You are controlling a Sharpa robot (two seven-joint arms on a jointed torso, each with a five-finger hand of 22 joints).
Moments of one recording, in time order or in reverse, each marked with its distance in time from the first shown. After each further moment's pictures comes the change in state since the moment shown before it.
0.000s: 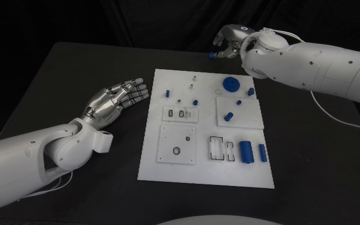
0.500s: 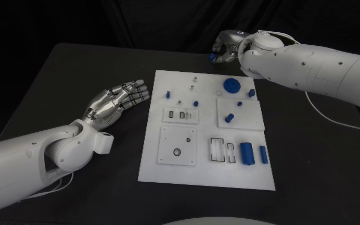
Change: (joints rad) left arm 0.000 0.006 0.000 -0.002 0.000 0.000 0.000; left_hand 0.000 0.000 0.000 0.000 0.000 0.000 0.000 0.000 0.000 0.000 0.000 0.000 0.000 0.000 0.000 0.000 0.000 0.000 0.000 0.000 0.000 0.000; right arm -0.011 0.044 0.001 -0.076 0.006 0.082 0.015; right_hand 0.010 0.020 -0.012 -0.004 -0.008 0.015 0.007 0.004 -0.031 0.013 -0.005 -0.056 -0.061 0.000 -0.015 0.000 -0.019 0.000 0.011 -0.011 0.000 0.007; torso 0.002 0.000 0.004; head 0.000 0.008
